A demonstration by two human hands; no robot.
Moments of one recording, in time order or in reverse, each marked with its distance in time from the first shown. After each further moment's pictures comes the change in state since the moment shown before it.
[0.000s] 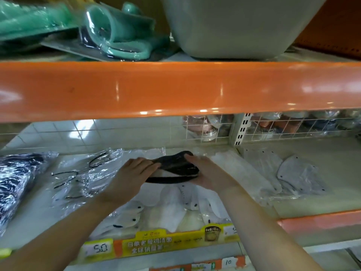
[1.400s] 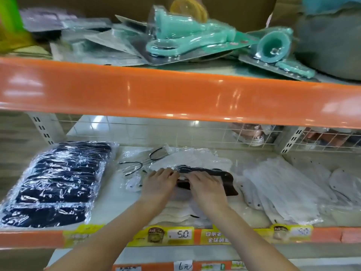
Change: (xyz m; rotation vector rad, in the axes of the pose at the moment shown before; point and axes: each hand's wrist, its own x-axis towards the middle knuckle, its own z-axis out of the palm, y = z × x) left_hand -0.097 -0.043 -0.055 -0.072 -0.230 -0.390; right_hand 0.012 0.099 0.187 -1.800 0.388 -0.684
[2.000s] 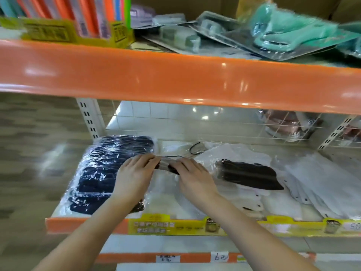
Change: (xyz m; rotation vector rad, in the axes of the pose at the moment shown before) left_hand -0.086 -0.166 -0.053 0.008 0.326 0.002; right_hand 0.052 -0.152 0.034 0.139 0.070 -0.192
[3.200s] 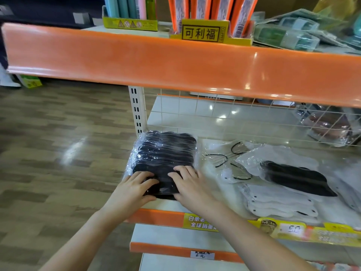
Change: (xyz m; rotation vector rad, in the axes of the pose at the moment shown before) left_hand -0.111 -0.129 -0.026 -0.080 -0.340 -0.016; right_hand 0.037 -0.109 0.077 -0.070 -0.280 -0.065
